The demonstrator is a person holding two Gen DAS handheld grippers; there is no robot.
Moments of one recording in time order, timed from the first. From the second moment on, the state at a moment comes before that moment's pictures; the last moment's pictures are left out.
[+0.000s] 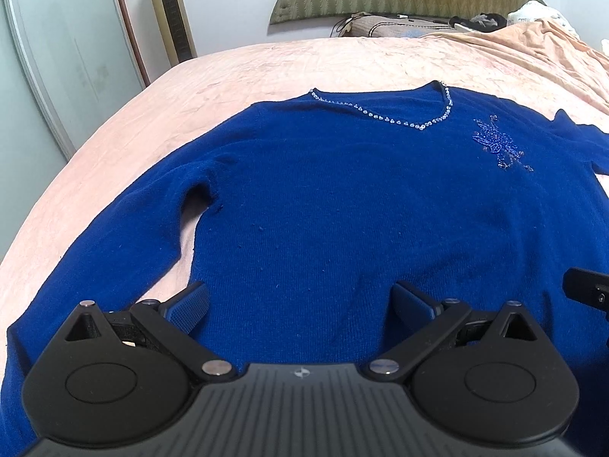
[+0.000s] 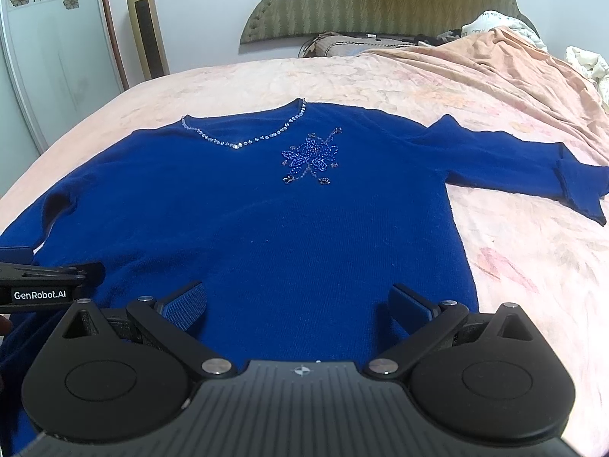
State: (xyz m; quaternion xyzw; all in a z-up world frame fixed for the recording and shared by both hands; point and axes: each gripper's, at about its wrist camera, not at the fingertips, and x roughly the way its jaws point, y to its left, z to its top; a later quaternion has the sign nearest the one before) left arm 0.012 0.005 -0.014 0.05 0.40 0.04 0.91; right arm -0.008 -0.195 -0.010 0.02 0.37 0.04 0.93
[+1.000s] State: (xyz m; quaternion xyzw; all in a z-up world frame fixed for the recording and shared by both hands) left arm 0.013 -0.001 -0.016 0.07 0.41 0.04 0.91; right arm -0.008 -0.199 -0.014 0.03 0.37 0.04 0.93
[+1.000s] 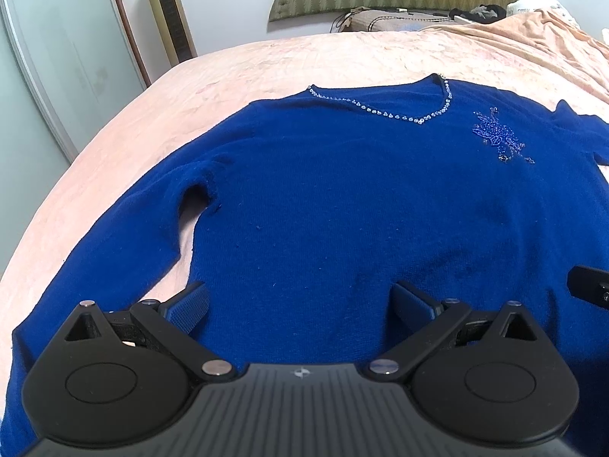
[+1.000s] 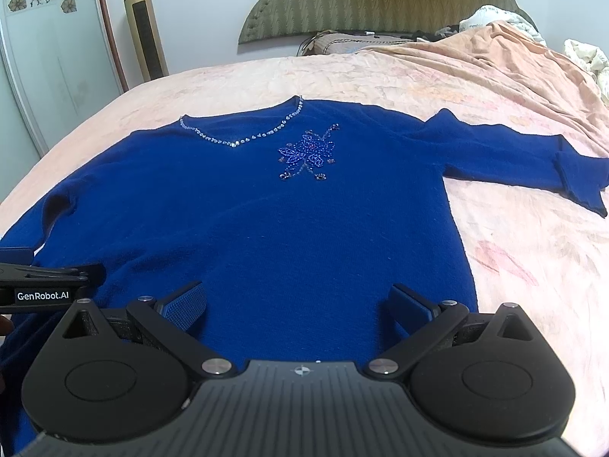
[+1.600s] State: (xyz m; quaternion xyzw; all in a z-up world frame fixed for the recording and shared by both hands) left arm 0.020 -0.025 -0.011 0.09 0.40 0.03 0.91; right arm -0.012 -0.215 -0.016 0.05 0.35 0.04 0.93
